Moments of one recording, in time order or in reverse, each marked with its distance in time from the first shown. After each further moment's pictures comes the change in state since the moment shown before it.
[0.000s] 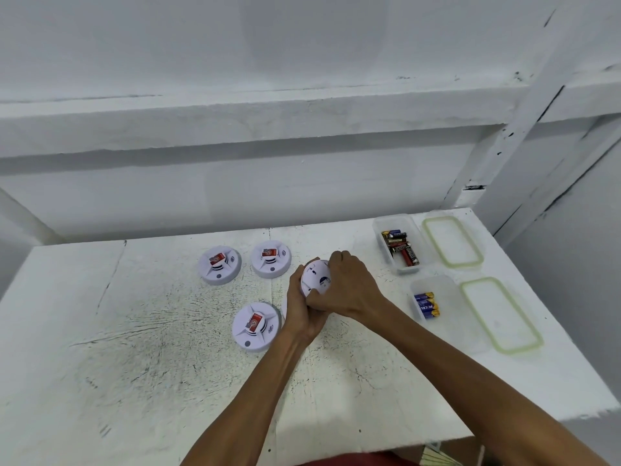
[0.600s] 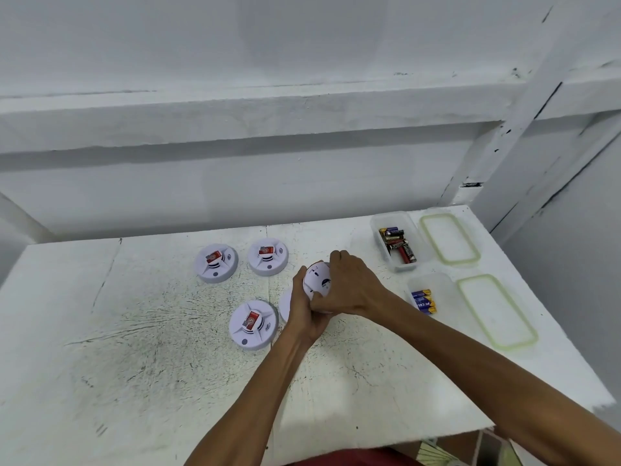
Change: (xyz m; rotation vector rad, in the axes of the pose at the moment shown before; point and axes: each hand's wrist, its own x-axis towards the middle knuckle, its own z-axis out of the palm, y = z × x) left_hand -0.001 -0.010 0.000 0.000 0.065 -0.121; right_hand 0.001 0.011 -0.007 -0.079 -0.121 -0.098
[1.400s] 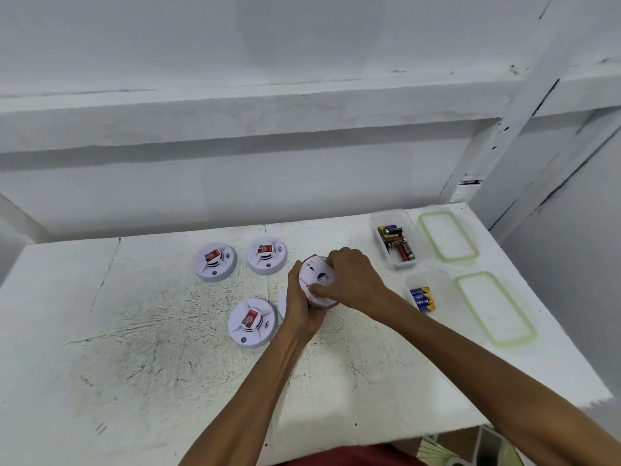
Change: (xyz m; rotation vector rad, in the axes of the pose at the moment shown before) left_hand 0.002 0.003 0.000 -0.050 -0.041 0.068; right_hand 0.000 -0.003 -0.011 0.086 0.057 0.066
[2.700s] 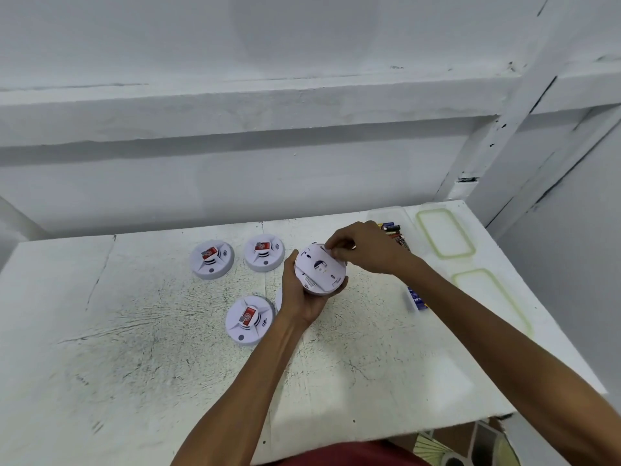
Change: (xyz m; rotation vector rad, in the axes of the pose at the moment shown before) left_hand 0.001 0.014 0.017 0.031 -0.130 -0.029; right_hand 0.023 0.027 -0.056 0.216 -0.154 -0.090
